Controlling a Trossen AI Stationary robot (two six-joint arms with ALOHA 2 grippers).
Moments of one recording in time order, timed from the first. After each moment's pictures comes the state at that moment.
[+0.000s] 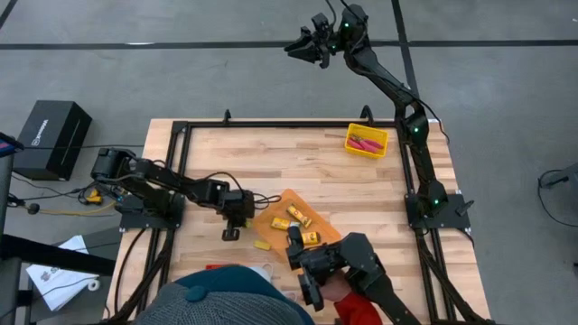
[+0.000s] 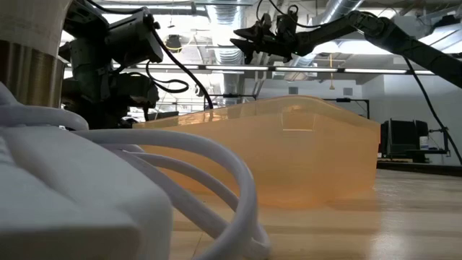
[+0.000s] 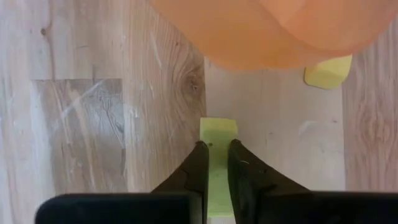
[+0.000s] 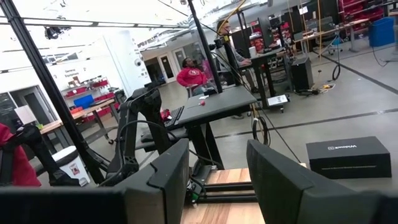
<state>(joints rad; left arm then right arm) -0.11 1.55 0.59 -0.33 0.16 -0.11 -0.91 2.31 2.36 0.23 -1.23 0.55</state>
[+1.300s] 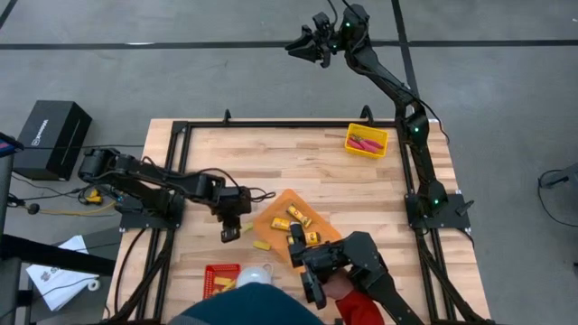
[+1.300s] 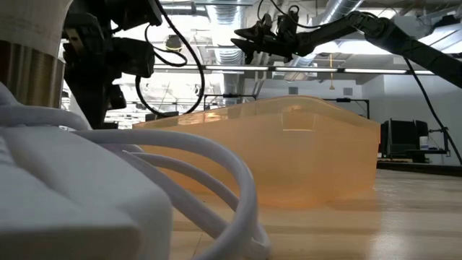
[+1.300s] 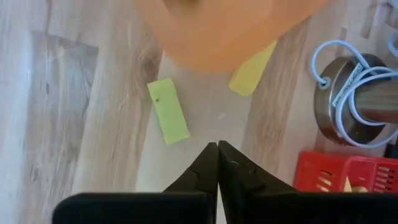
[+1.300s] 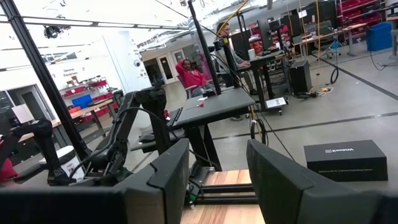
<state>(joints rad) -0.11 1.36 0.77 -0.63 0.21 -0.39 -0.91 2.31 2.36 0.24 -1.23 0.55</state>
